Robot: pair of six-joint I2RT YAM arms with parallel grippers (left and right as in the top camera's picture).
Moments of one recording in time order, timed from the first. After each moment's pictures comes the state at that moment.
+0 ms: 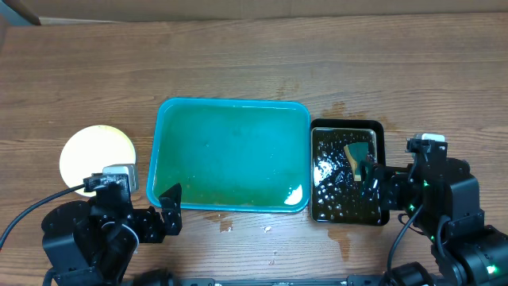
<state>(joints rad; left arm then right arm) 0.21 0.57 1.05 -1.16 0.34 -0.04 0.30 0.72 0.97 -1.00 0.05 0.38</state>
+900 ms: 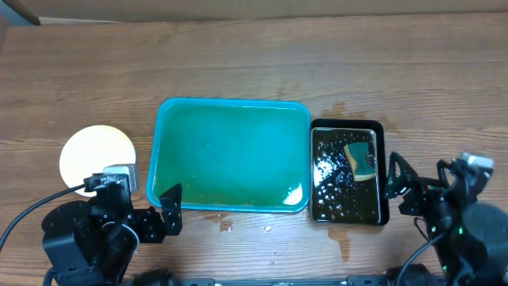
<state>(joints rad) 0.21 0.57 1.05 -1.16 0.34 -0.04 0.13 0.40 0.77 -0.71 0.06 0.36</state>
